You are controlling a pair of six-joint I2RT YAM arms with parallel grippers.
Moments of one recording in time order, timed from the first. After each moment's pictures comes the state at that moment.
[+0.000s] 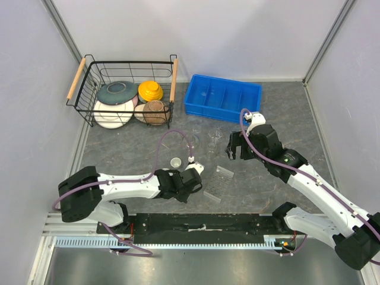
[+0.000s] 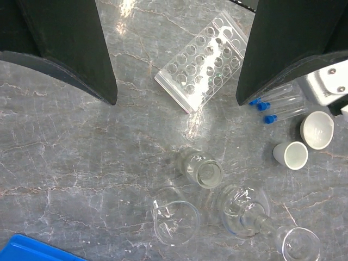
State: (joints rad) left arm -1.18 1.43 0.71 -0.41 -0.22 -0.53; right arm 0.59 0.97 0.83 -0.46 0.10 0.38
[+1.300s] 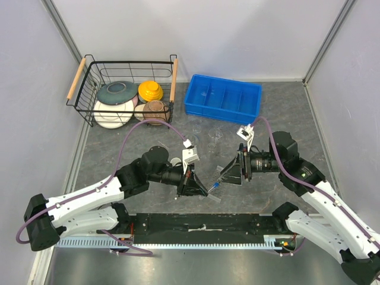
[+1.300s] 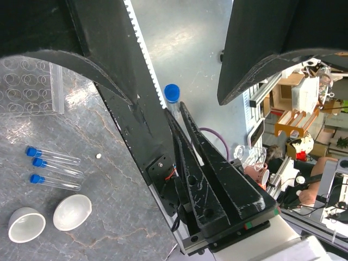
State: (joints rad) left arm -1.01 0.97 0.69 -0.05 0.61 -0.37; right arm 0.59 0.76 0.82 -0.43 -0.83 0.54
